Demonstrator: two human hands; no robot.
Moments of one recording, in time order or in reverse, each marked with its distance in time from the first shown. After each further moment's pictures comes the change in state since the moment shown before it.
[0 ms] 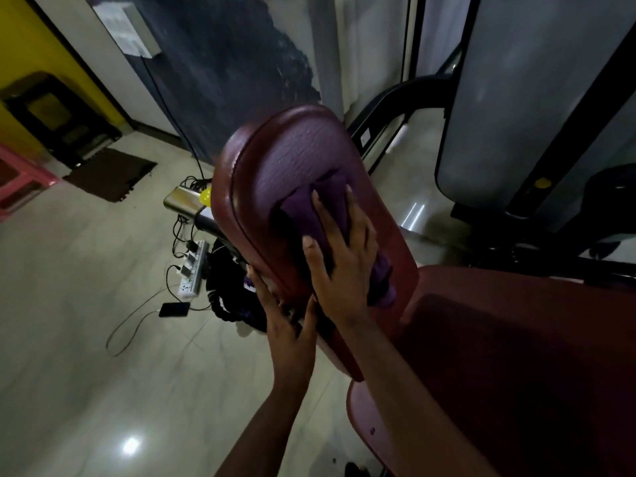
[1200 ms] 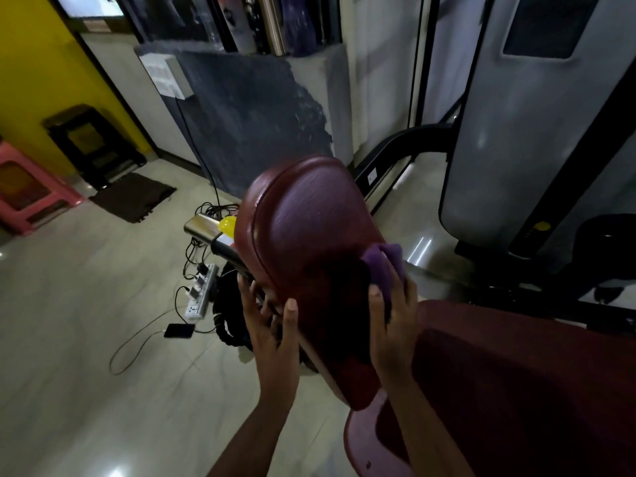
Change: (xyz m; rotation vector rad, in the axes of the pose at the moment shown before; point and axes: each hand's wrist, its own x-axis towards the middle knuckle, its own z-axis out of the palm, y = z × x) left_hand 0.007 0.040 -0.017 -0.131 0.129 0.096; right_hand -0.022 0.025 -0.050 0.165 0.009 0.215
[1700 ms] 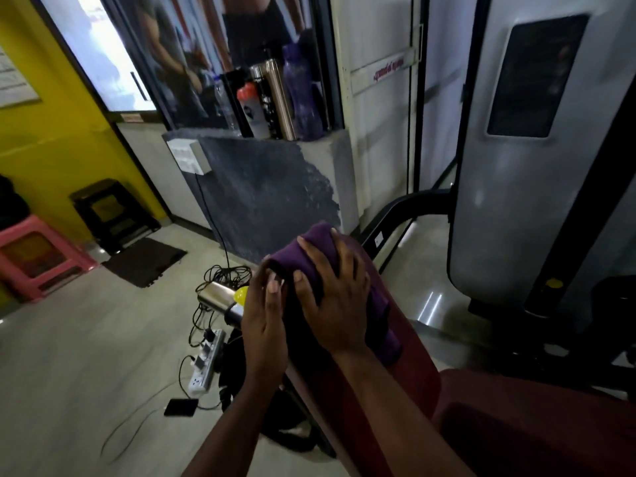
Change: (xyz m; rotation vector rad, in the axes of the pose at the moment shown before) left_hand 0.104 0.070 -0.002 -0.002 -0.122 0.167; right_hand 0.090 -0.098 0.079 -0.285 -0.095 -0.331
